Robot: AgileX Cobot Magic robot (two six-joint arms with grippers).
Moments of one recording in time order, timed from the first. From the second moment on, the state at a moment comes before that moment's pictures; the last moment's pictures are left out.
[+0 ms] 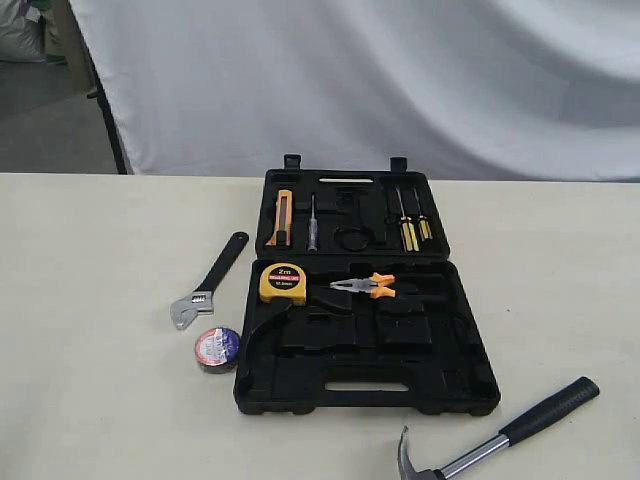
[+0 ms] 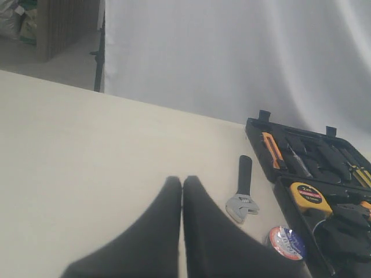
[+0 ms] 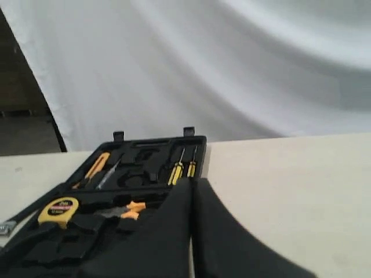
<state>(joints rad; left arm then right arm) 0.13 0.00 -0.01 0.02 0.10 -0.31 0.24 0.01 0.00 0.31 0.11 -0.14</state>
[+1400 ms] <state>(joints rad) 0.13 0.00 -0.01 0.02 0.10 -0.31 0.46 0.51 -0.01 0.41 0.03 -0.15</state>
